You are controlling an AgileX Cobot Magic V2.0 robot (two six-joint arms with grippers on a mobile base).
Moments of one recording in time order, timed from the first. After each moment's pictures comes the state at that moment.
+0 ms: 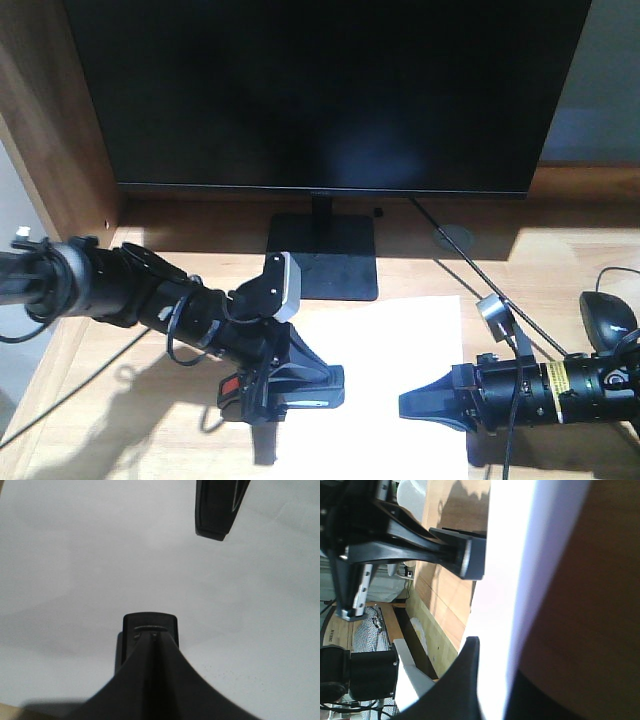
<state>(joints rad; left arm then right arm) -0.38 2.00 -1.07 -1.31 0.88 2.11 -0.08 1.96 -0.57 -1.63 -1.15 1.63</state>
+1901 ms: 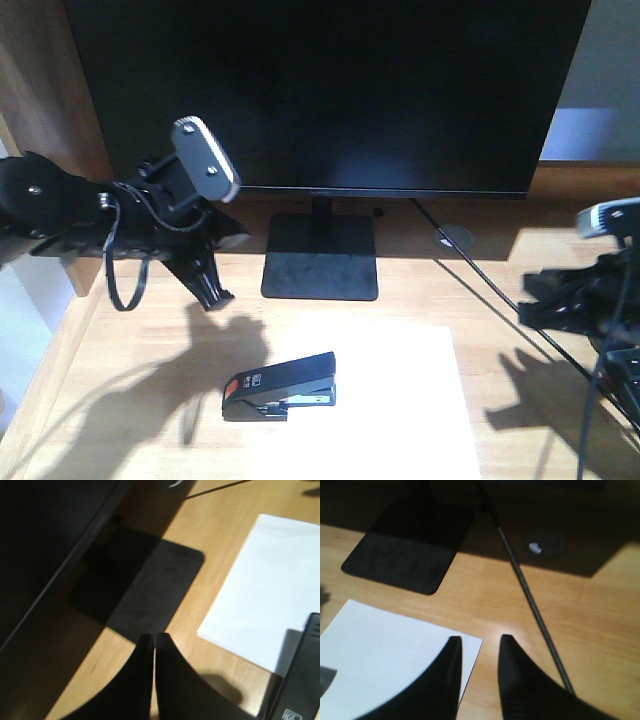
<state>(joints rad) -0.38 1.54 -1.06 -0.69 0.41 1.25 -0.08 1.23 -0.56 -1.76 -0.36 1.63</state>
